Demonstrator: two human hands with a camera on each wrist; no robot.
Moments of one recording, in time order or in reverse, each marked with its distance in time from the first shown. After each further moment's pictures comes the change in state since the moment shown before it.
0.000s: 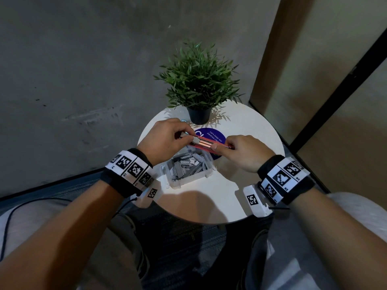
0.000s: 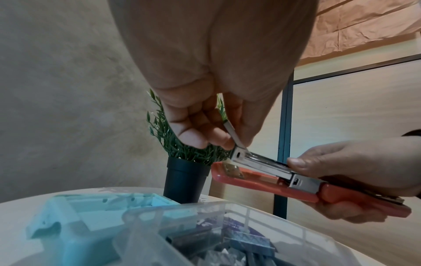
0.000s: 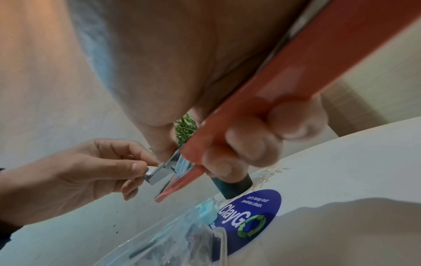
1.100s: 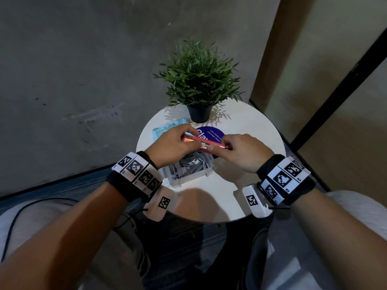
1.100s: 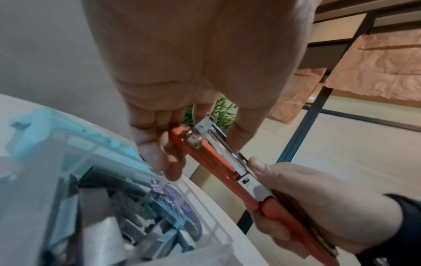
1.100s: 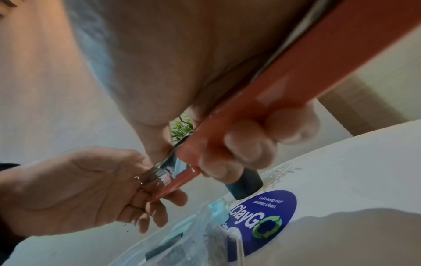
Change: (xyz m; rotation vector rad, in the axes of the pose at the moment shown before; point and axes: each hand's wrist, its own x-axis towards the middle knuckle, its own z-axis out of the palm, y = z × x) left_hand -0.002 0.008 0.017 -0.369 -0.177 -0.333; right_hand -0.004 -0.010 -0.001 0.032 0.017 -0.078
